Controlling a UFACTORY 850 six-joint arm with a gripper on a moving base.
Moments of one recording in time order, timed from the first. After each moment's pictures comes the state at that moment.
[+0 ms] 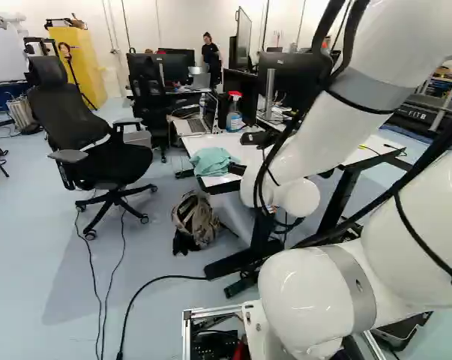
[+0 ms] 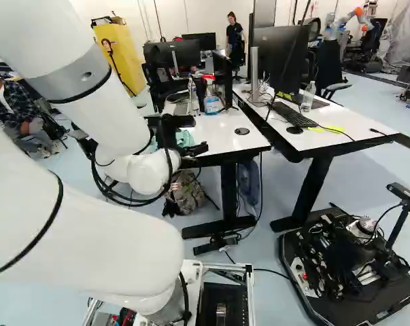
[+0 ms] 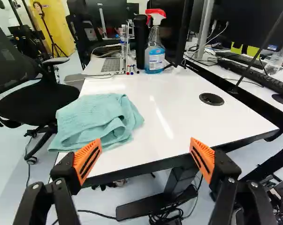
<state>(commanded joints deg) 0.2 15.5 -6.1 0.0 48.6 0.0</state>
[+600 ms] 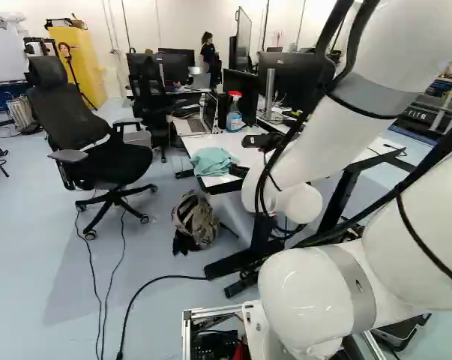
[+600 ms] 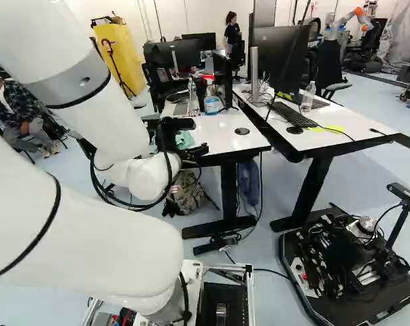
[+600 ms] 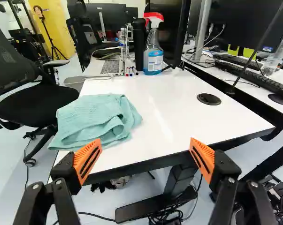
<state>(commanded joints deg) 0.0 16.0 -5.0 0.0 50.0 0.0</state>
